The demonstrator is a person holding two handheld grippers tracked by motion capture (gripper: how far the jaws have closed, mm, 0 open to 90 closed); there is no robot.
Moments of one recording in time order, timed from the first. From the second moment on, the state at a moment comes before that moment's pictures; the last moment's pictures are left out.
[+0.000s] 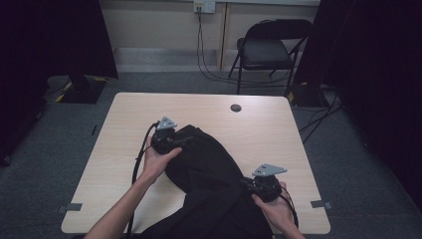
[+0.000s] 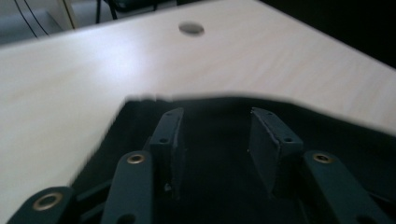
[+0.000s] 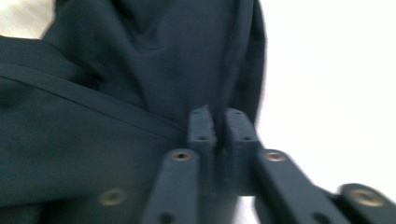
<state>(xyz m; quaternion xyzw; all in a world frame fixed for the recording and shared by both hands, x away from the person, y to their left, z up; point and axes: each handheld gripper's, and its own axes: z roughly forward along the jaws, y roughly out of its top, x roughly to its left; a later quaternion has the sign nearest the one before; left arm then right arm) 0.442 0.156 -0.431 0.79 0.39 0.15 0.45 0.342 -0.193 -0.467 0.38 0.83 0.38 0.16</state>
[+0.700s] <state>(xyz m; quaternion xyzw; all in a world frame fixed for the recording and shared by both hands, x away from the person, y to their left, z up) 0.415 0.176 -0.489 0.85 0.37 0.15 0.34 0.350 -0.077 -0.478 0.27 0.87 0.41 0.11</state>
